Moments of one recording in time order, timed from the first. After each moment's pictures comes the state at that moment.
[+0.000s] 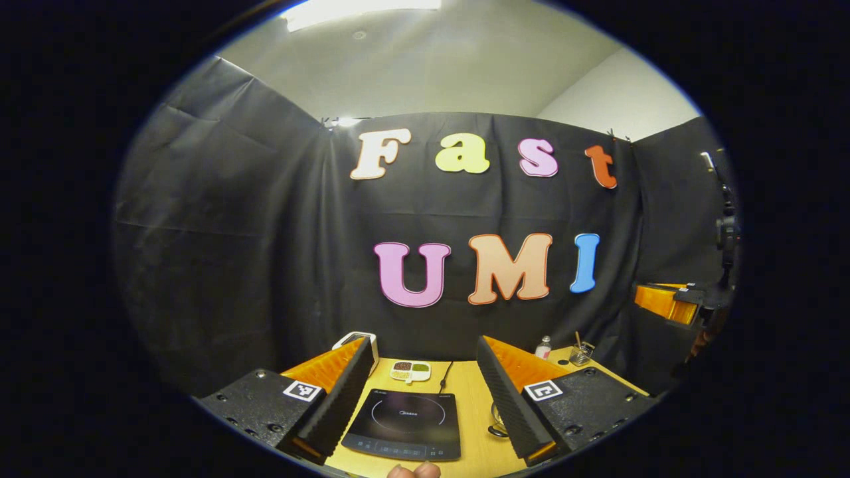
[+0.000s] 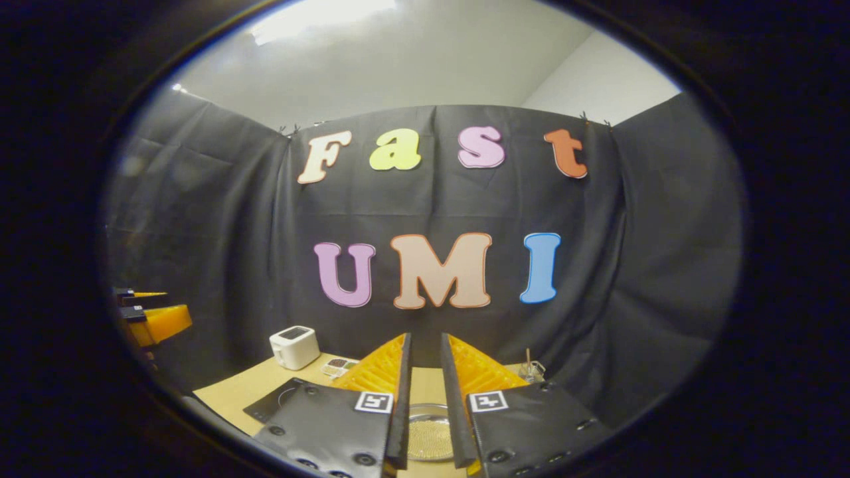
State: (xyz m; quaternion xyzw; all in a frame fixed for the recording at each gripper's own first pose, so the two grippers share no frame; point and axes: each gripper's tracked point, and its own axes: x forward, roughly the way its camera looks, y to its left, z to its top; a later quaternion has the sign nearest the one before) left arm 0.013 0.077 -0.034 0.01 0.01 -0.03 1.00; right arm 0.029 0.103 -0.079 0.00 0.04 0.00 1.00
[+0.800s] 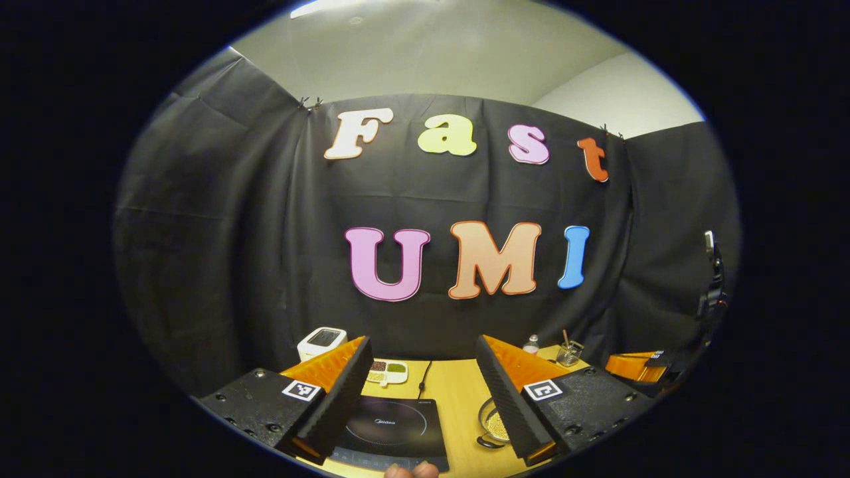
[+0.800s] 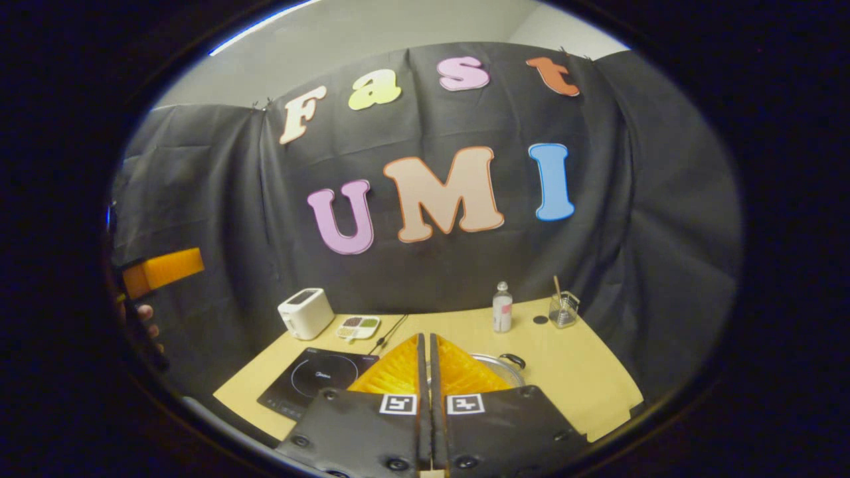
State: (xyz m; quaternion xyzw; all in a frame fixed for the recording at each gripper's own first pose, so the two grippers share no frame) left arm 0.089 0.058 -0.068 -0.01 0.03 -0.06 1.00; right arm 0.056 0.099 -0.243 0.06 0.19 0.02 0.98
